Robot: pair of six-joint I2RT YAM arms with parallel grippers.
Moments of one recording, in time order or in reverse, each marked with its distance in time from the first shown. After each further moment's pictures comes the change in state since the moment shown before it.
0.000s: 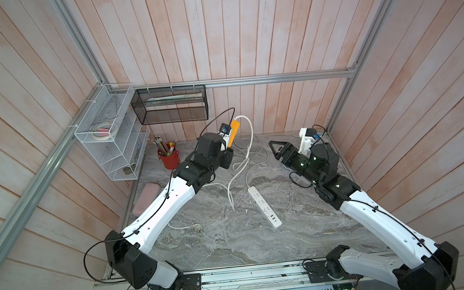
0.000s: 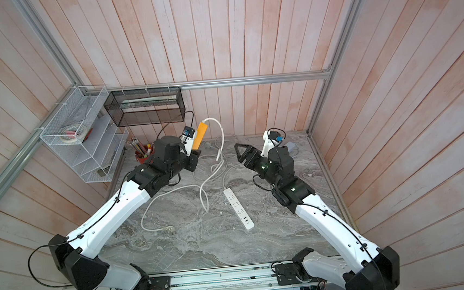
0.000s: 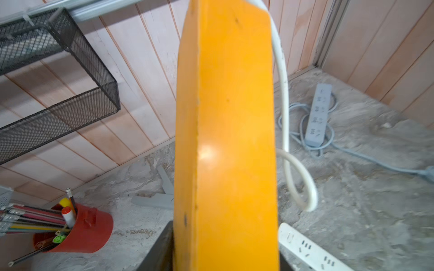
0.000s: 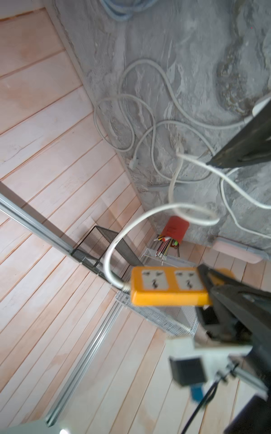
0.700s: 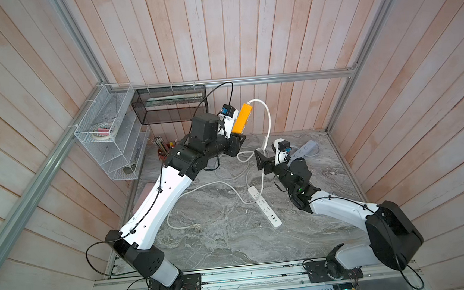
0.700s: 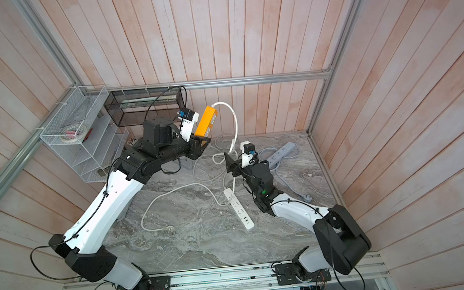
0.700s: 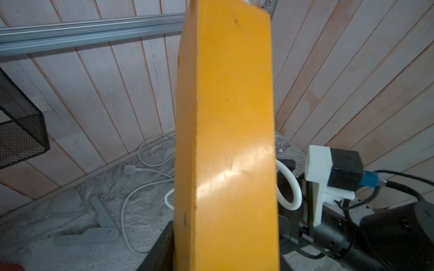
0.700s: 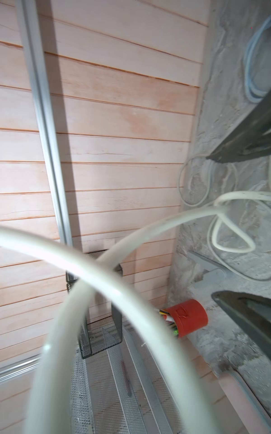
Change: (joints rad) left arm -0.006 0.072 0.299 -0.196 0.277 -0.131; right arm 0.072 0.356 -0.171 0.802 0.213 -0.717
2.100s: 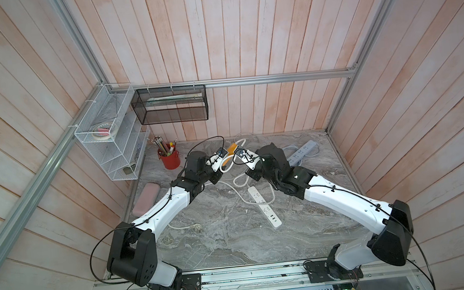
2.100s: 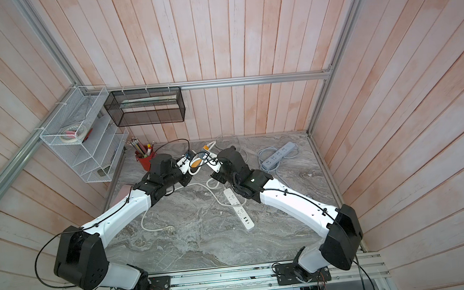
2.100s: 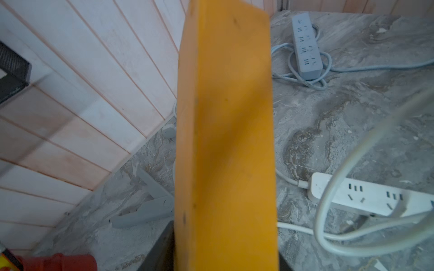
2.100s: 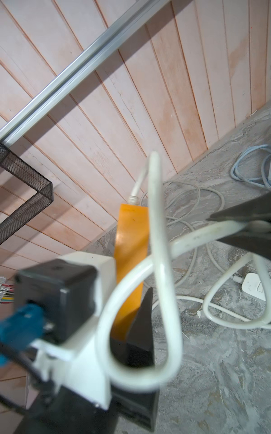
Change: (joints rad) left arm 0.205 -0.116 -0.873 0.683 0.076 0.589; right arm 0.227 0.004 0.565 -1.098 0.093 -0.572
